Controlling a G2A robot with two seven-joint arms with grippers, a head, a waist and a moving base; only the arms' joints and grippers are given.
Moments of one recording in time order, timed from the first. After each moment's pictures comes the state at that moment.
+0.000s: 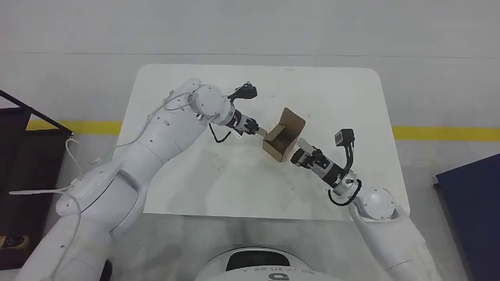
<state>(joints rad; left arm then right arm) 0.59 -1.35 -0.56 -0.85 0.17 -0.14 -1.11 -1.64 -1.15 1.29 -1.55 0.27 -0.44 0.58</state>
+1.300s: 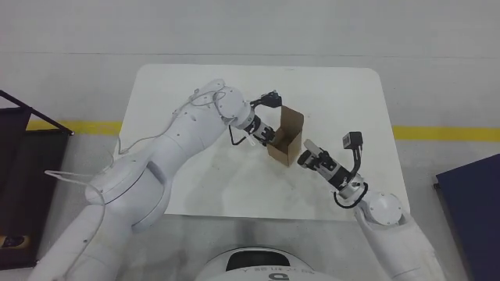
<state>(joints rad) 0.51 -1.52 -0.45 -0.63 0.12 -0.38 -1.15 -1.70 -1.14 1.34 -1.61 0.26 -0.42 0.55</state>
